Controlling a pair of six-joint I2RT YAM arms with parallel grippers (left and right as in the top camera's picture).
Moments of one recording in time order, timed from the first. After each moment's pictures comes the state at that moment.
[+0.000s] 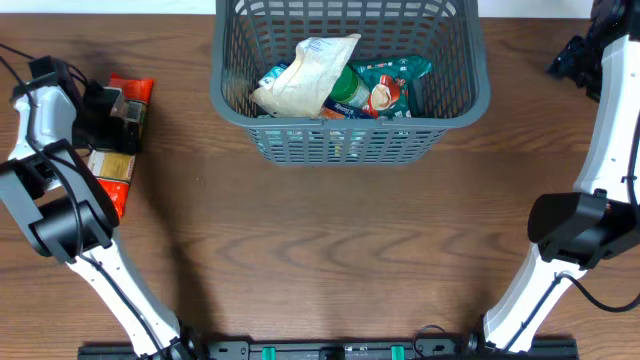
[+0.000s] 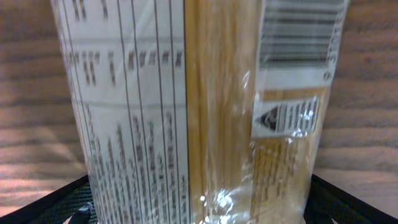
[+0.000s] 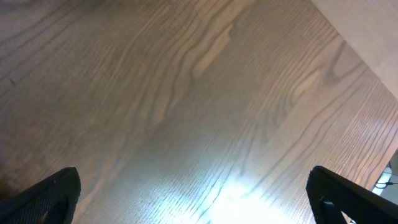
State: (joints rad) left arm 0.44 2.32 1.82 -0.94 0.10 0.56; right arm -0.24 2.14 2.47 -1.63 0.43 0.55
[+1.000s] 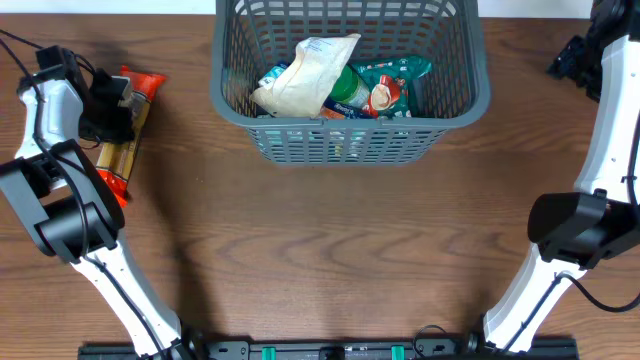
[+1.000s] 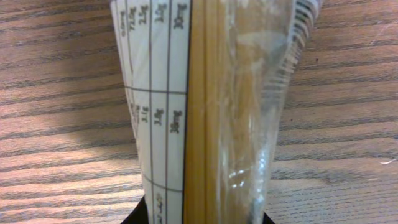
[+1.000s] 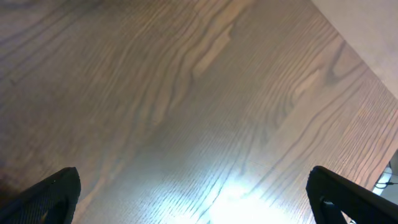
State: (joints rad) left arm 0.40 2.30 1.84 -0.96 0.16 0.54; right arm -0.24 2.14 2.47 -1.63 0.43 0.55
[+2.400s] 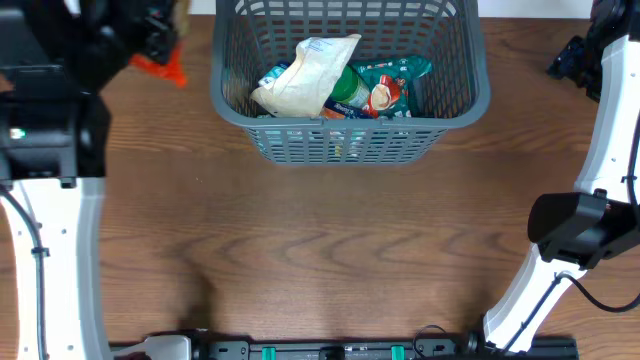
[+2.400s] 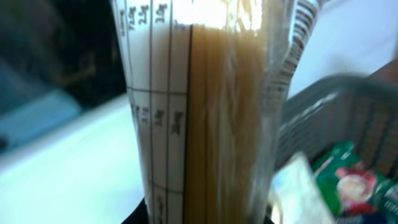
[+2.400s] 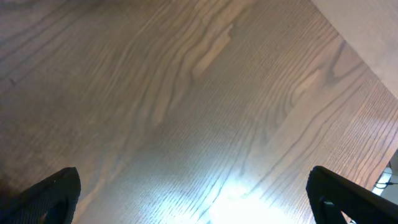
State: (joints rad) left arm -0.01 1.44 1.81 -0.52 0.47 0.38; right arm -0.24 2.14 2.47 -1.63 0.43 0.55
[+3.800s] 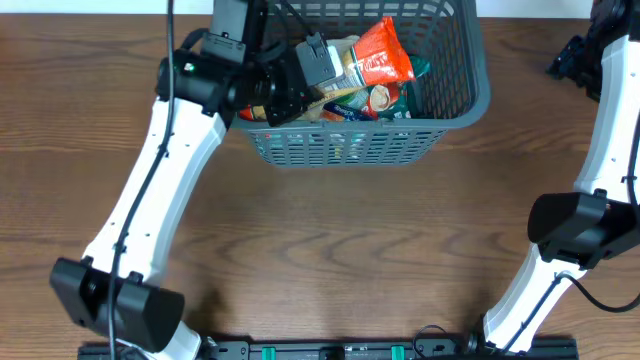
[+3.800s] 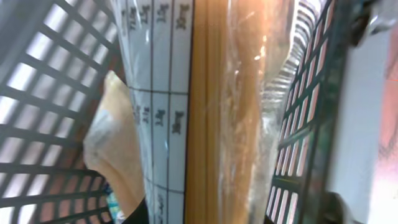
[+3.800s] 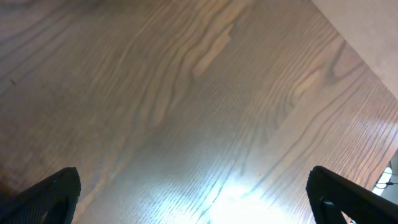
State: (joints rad) left arm -0.35 1.75 1.81 -0.96 0.49 0.83; right arm -0.24 2.14 2.47 -1.63 0.42 0.55
